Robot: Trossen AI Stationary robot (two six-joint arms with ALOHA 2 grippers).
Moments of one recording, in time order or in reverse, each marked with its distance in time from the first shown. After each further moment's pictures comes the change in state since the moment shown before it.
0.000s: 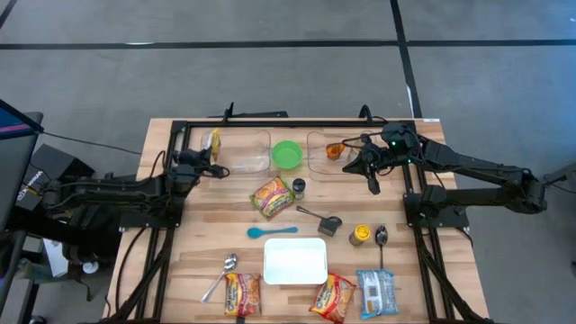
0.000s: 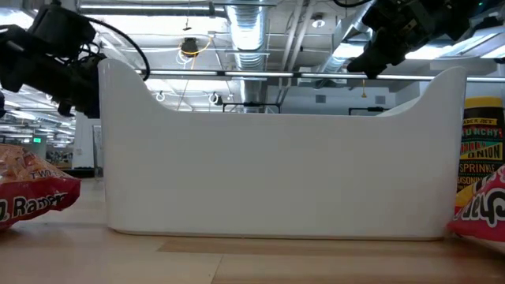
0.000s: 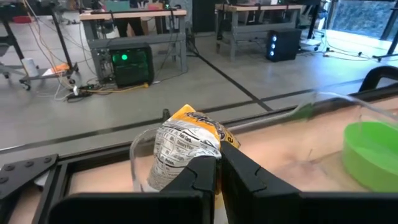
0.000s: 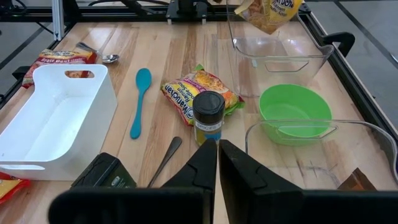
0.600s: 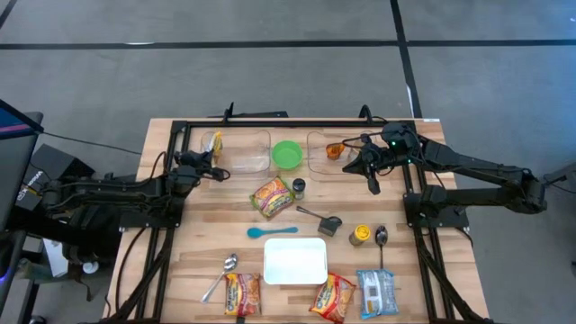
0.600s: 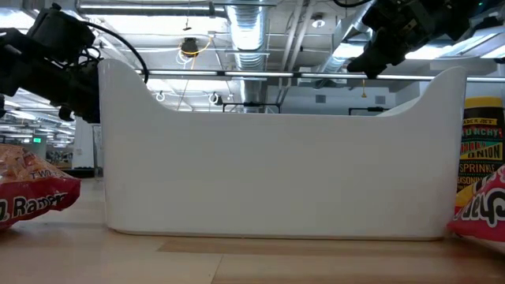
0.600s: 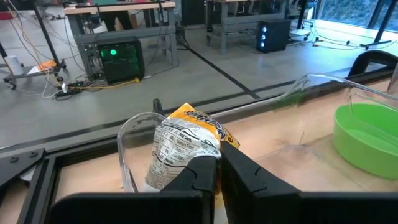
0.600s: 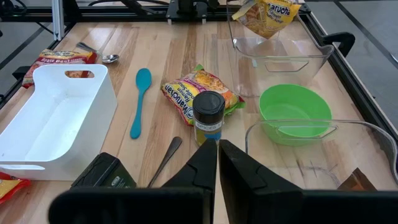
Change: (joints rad) left arm 0.000 0.000 -0.018 -0.003 0.051 0.001; right arm 0.000 0.000 0.000 0.000 0.000 0.000
